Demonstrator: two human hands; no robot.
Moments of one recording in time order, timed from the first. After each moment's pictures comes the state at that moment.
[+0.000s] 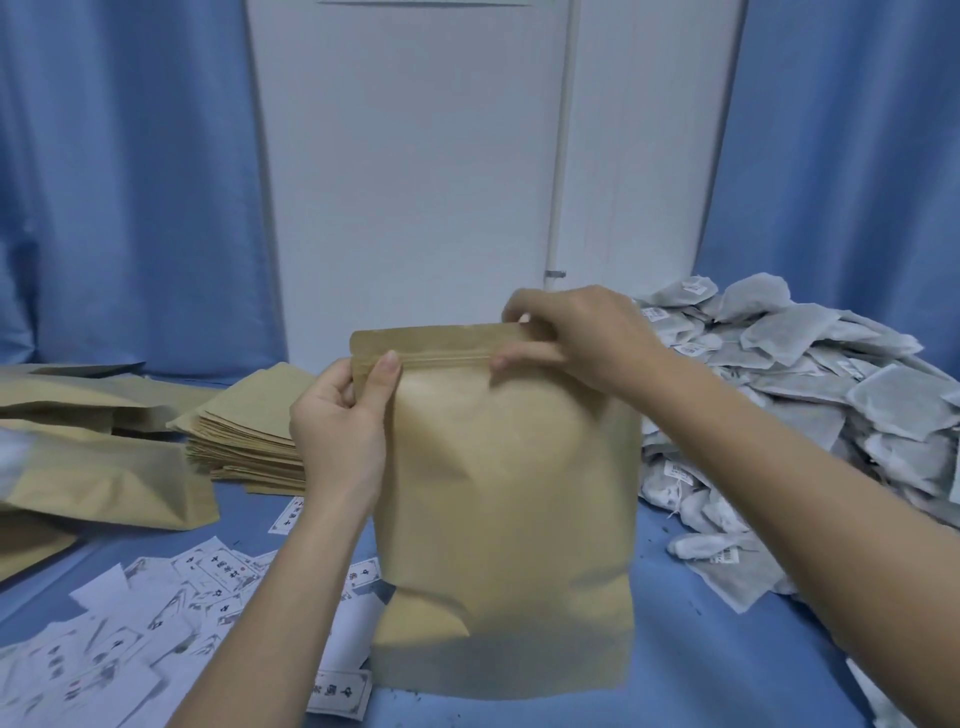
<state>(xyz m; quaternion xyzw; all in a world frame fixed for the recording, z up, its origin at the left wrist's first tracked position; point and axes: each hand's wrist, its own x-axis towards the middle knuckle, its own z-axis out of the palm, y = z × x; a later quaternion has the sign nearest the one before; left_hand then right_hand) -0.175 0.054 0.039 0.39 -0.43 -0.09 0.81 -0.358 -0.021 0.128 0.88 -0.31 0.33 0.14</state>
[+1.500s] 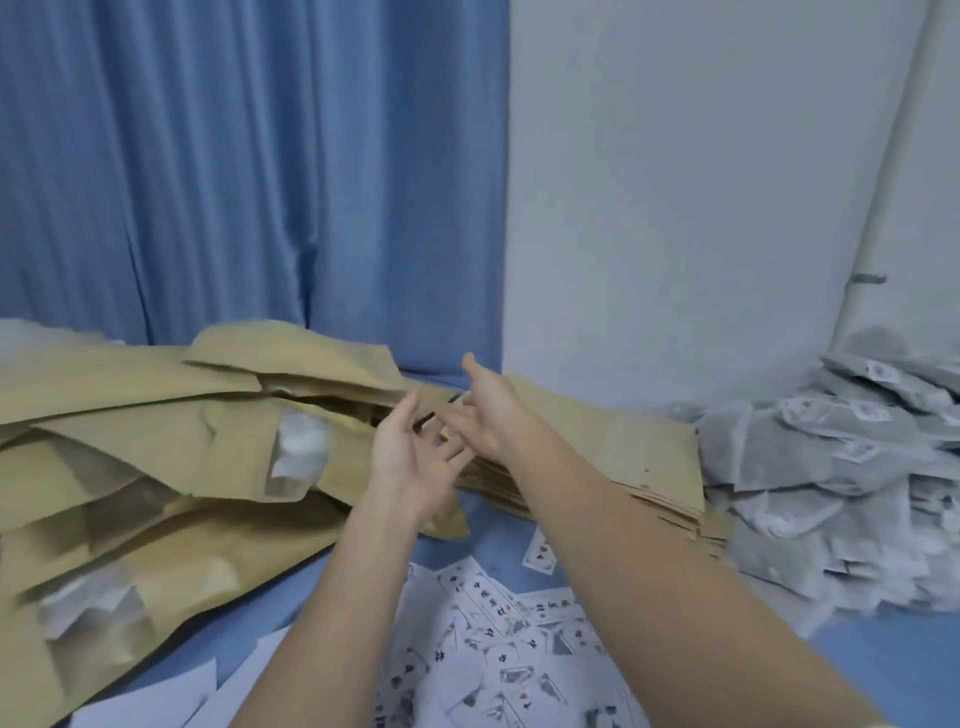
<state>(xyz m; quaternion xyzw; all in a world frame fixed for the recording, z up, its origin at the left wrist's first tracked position) 0.061 0.059 0.013 0.28 -0.14 -0.46 0.83 0.042 -0.035 0.040 0.47 -0.26 0.28 -0.80</state>
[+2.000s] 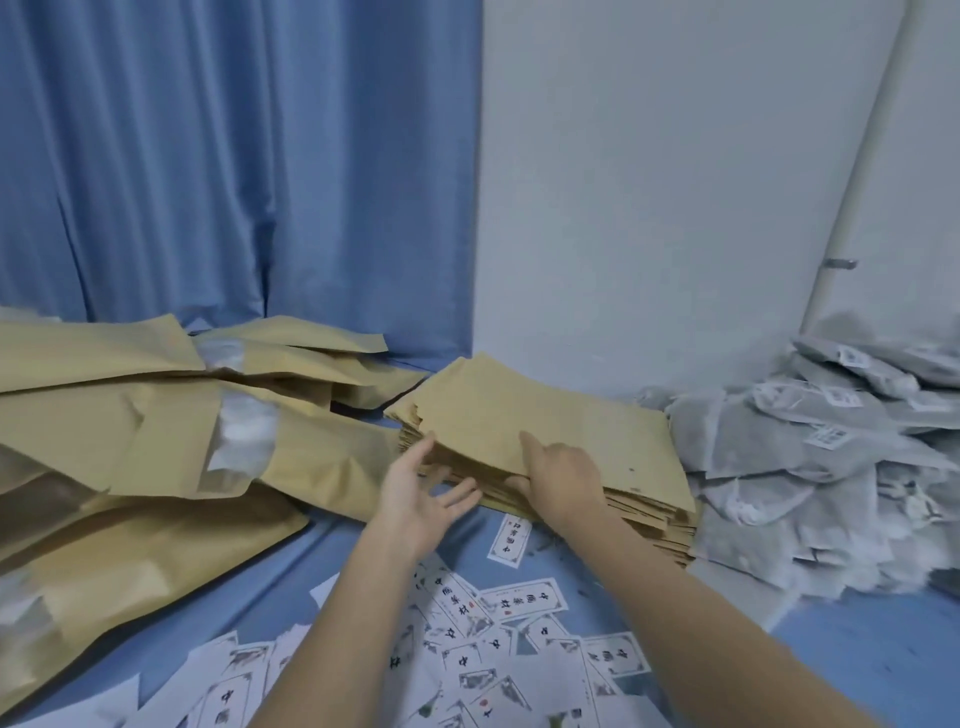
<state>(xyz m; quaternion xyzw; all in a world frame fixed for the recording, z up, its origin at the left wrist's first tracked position) 0.056 0.016 -0.050 0.39 -0.06 -0.50 0.77 -0.053 -0.108 -0.065 0.91 -0.38 0.13 0.11</state>
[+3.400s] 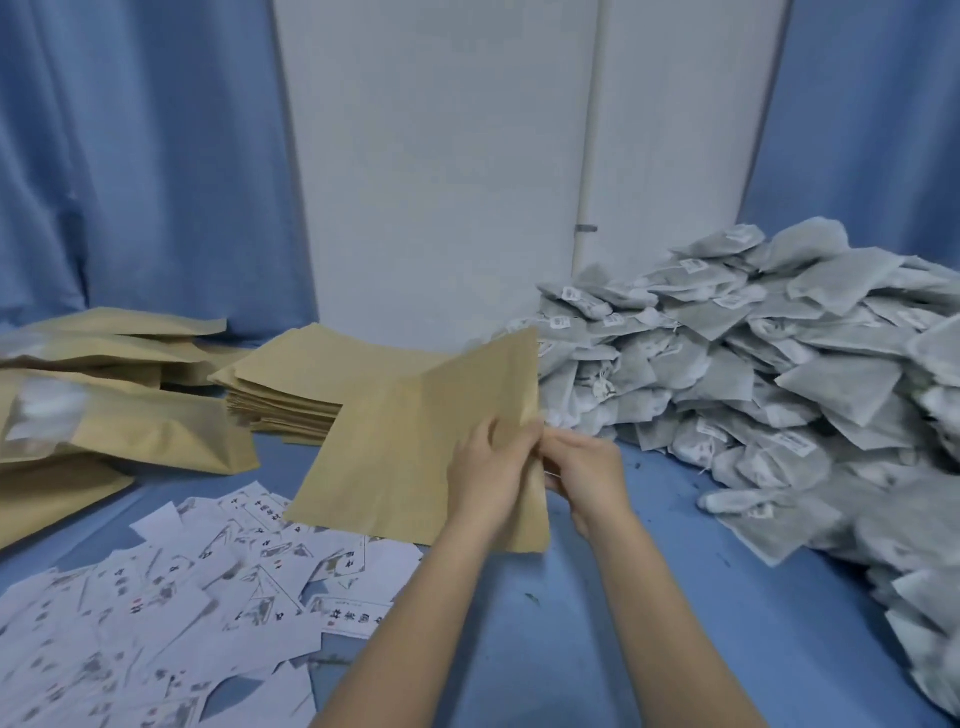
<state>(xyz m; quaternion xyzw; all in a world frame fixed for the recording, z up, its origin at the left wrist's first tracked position) -0.238 0.028 -0.041 0.65 -0.43 -0.30 0.55 -0.331 -0.013 -0.046 0.49 -0.40 0.52 -0.57</state>
